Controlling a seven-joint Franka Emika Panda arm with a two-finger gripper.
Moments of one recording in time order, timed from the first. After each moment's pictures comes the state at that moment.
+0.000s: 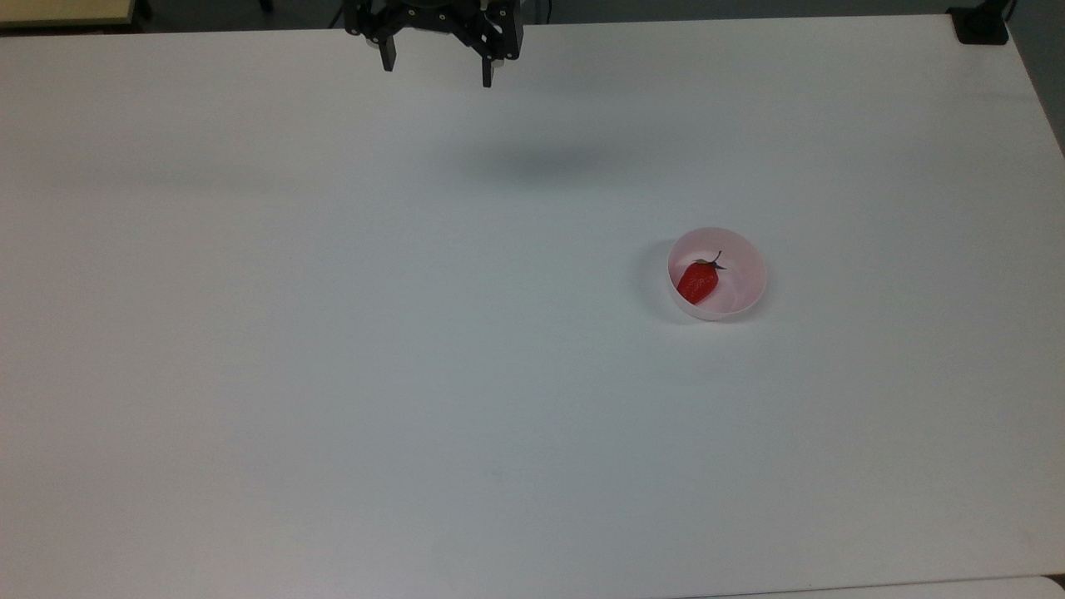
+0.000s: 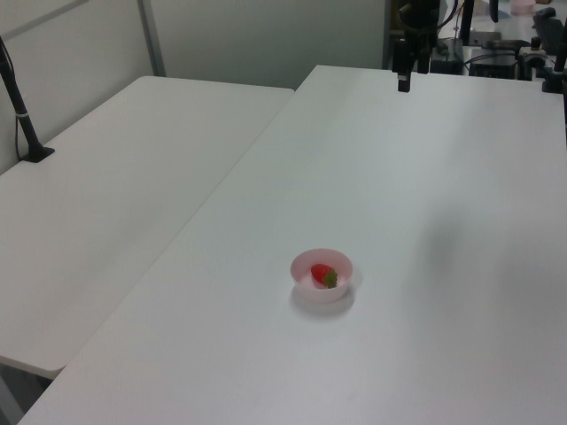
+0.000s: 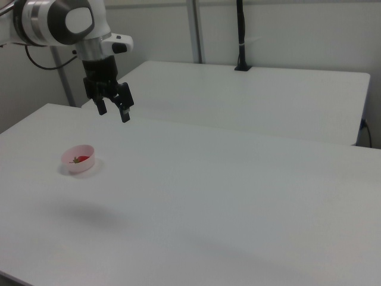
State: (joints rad) arm -0.06 0.05 0.11 -1.61 -0.04 1.65 0.20
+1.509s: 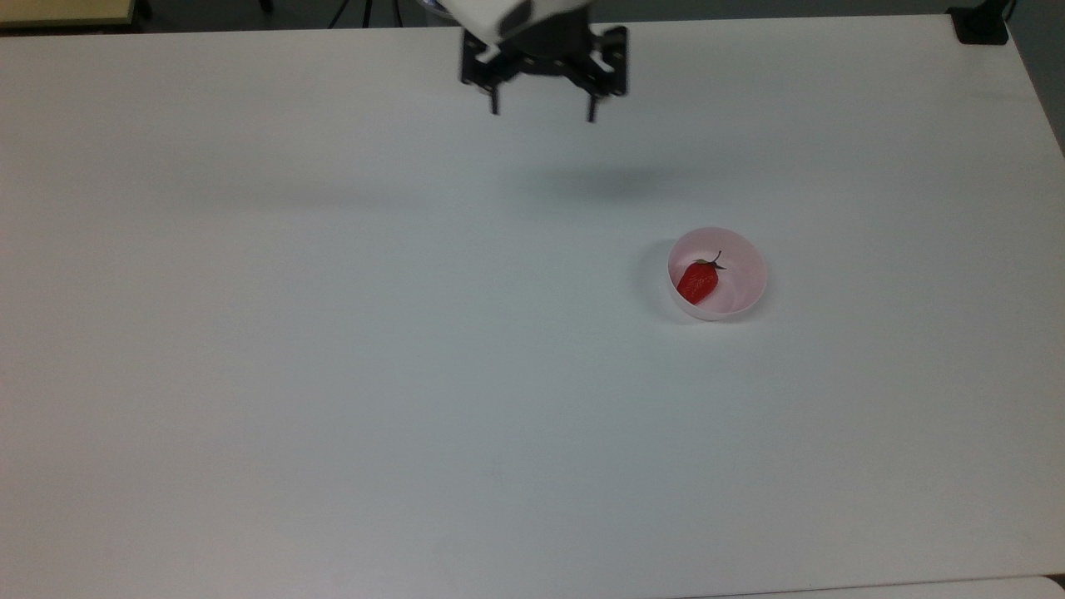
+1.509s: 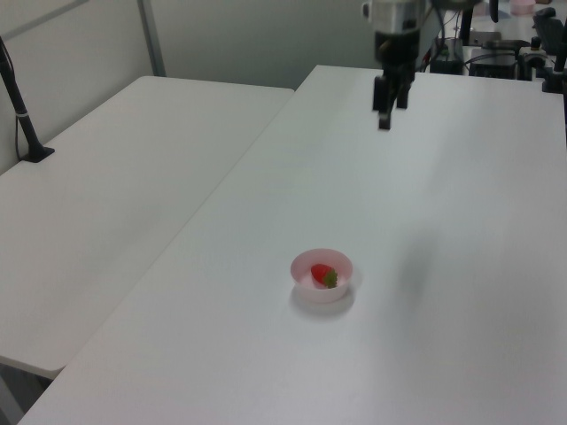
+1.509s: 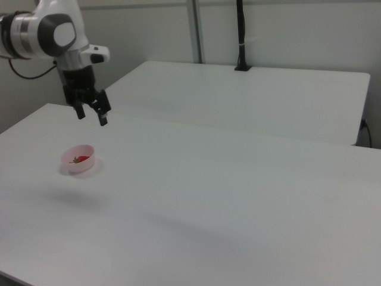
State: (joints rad) arm 0.10 0.13 0.13 -1.62 -0.02 1.74 0.30
